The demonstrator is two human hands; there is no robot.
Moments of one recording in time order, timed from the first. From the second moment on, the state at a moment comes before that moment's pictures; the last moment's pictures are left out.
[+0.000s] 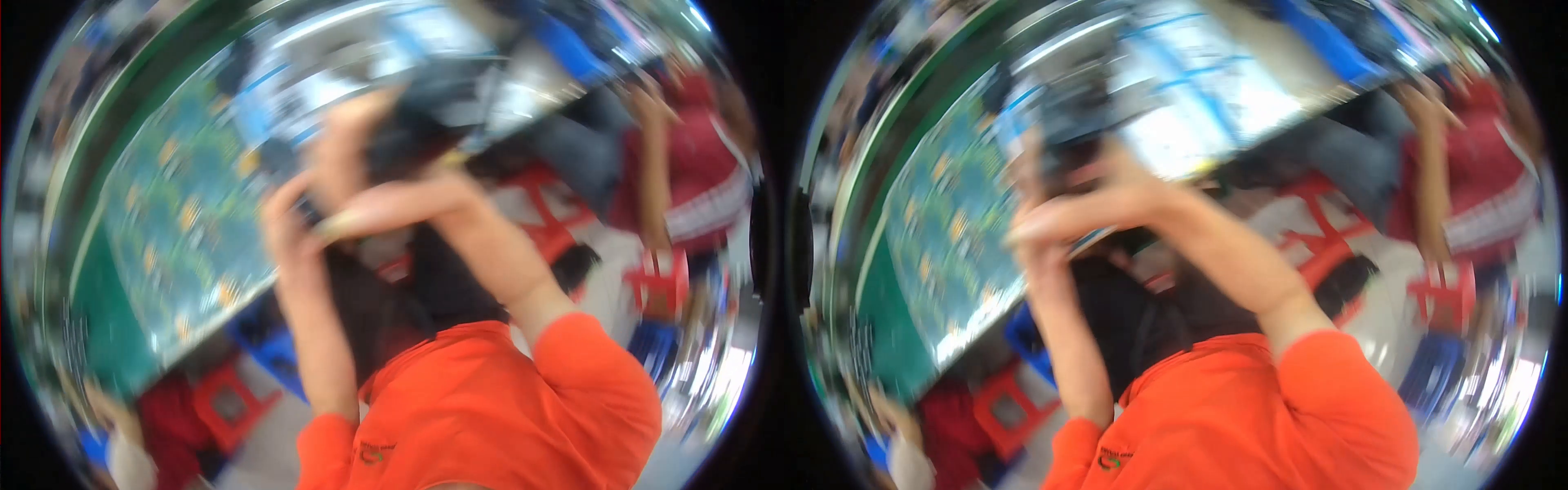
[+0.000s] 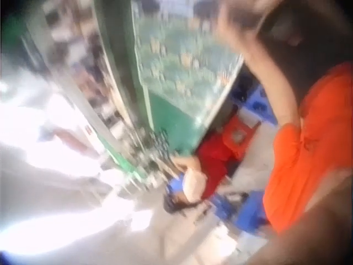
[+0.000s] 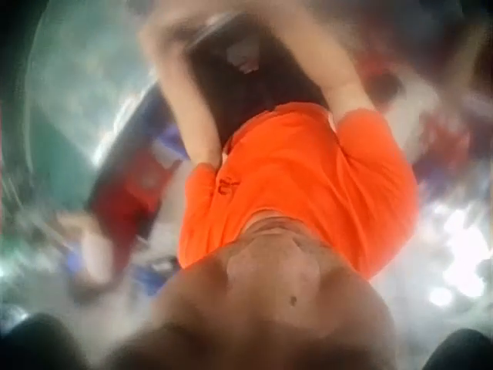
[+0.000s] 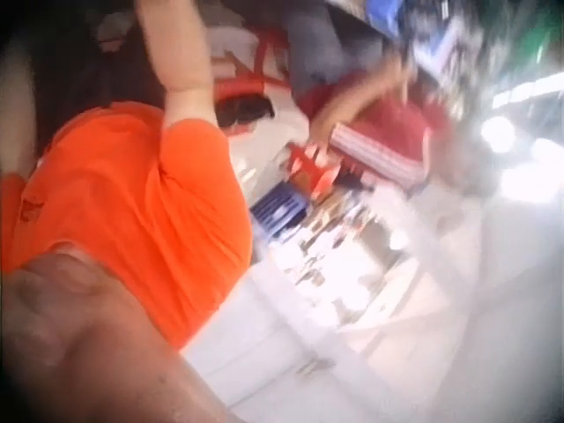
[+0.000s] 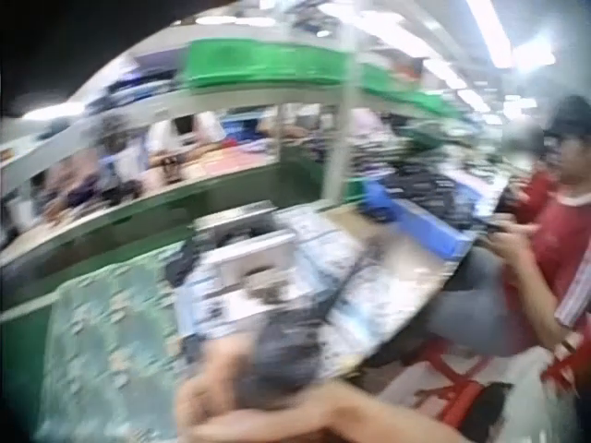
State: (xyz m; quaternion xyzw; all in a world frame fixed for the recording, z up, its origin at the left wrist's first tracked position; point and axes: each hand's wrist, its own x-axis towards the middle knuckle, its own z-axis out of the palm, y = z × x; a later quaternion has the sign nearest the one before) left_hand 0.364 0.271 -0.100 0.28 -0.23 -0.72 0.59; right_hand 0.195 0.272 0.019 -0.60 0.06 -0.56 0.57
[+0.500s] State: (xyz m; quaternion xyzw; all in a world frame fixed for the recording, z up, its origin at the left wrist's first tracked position) left_hand 0.384 0.258 -0.095 0.24 -0.18 -0.75 0.59; right_hand 0.225 0.275 0.017 -0.54 0.08 -0.60 0.58
